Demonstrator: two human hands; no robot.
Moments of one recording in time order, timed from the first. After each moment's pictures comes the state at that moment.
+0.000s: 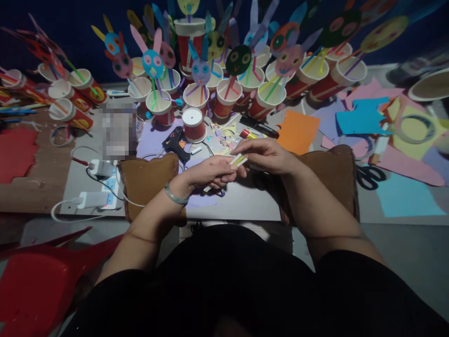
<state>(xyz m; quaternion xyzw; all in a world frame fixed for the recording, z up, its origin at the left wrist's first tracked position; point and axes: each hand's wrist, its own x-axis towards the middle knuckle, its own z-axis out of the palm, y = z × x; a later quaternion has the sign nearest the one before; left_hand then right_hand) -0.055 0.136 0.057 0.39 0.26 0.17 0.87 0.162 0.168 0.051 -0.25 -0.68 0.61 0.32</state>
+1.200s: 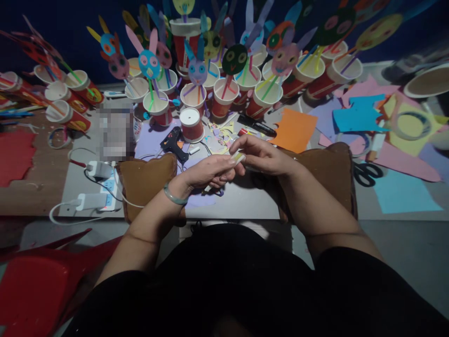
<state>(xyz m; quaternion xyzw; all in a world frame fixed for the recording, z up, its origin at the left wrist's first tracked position) -0.051 0.135 0.057 0.40 0.27 0.18 0.86 0.157 0.160 0.051 -0.21 -0.64 0.67 0.31</state>
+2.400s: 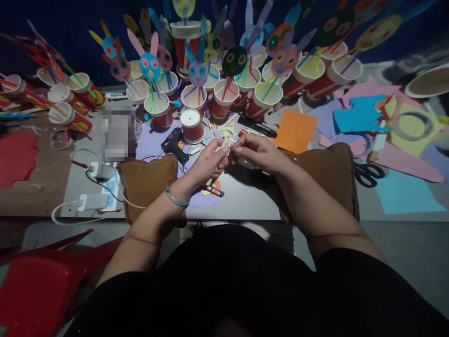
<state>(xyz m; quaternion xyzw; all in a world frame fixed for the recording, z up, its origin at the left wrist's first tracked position) -0.039 0.139 0.046 0.40 0.38 0.34 0.76 0.147 0.165 0.045 -0.36 -0.58 0.64 0.34</state>
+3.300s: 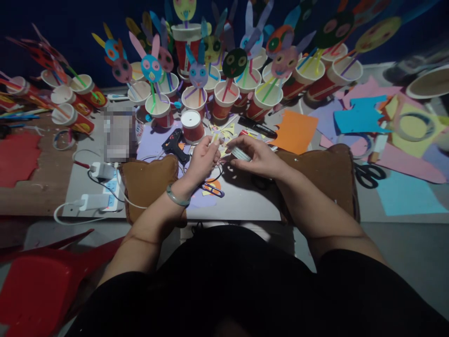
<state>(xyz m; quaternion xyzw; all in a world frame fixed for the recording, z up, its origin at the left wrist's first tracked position) -0.038 0.148 0.042 0.38 0.47 0.44 0.67 0.149 0.161 0.038 -0.39 -0.69 0.51 0.34</state>
